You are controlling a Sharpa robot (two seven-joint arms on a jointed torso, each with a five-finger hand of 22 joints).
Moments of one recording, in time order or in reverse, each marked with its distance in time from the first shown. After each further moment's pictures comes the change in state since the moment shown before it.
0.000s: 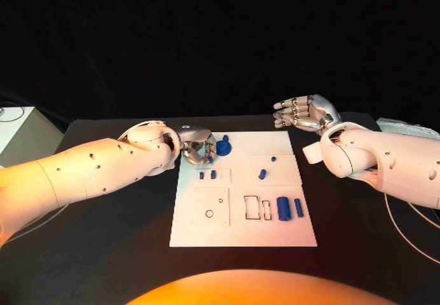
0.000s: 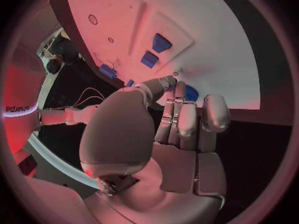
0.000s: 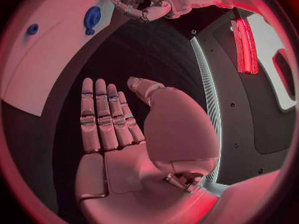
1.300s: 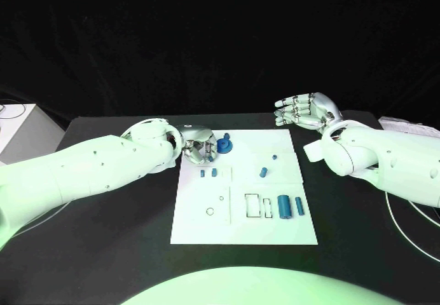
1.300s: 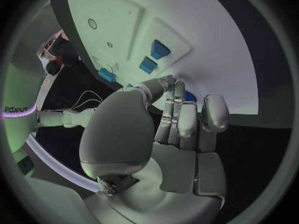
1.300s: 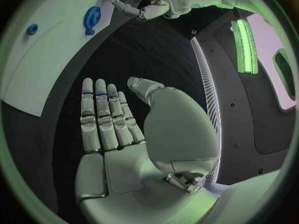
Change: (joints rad) left arm -0.002 0.011 -0.001 -0.013 -0.014 0.035 -0.016; left_hand -0.007 0.001 -0.003 -0.003 -0.001 0.018 -0.003 -0.009 0.005 0.017 -0.003 -0.009 0.000 0.004 -0.004 0.000 0.003 0.000 0.000 0.000 0.000 0.004; right arm -0.001 0.003 0.000 -0.004 0.000 0.001 0.000; right_hand 0.000 0.000 0.000 0.000 0.000 0.000 0.000 0.000 -0.001 0.000 0.000 0.000 0.000 0.000 0.000 0.000 -0.003 0.000 0.000 0.000 0.000 -0.004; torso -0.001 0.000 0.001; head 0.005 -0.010
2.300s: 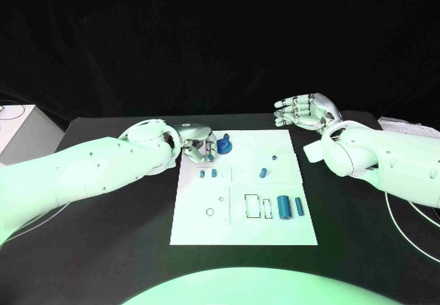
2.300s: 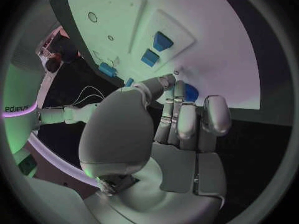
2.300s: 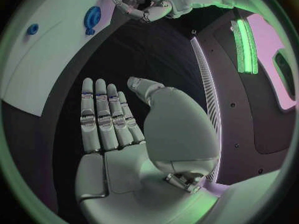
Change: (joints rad) left arm -0.002 -0.018 0.003 0.027 0.028 -0.057 0.003; left_hand -0.006 -0.007 -0.003 -0.003 -0.003 0.022 -0.004 0.003 0.002 0.018 -0.004 -0.008 0.004 0.011 -0.004 0.008 0.018 -0.016 0.022 -0.007 0.020 0.023; right arm 0.000 -0.001 0.000 0.000 0.000 0.000 0.000; right_hand 0.000 0.000 0.000 0.000 0.000 0.000 0.000 0.000 0.000 0.000 0.000 0.000 0.000 0.000 0.000 0.000 0.000 0.000 0.000 0.000 0.000 0.000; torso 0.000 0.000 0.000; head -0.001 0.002
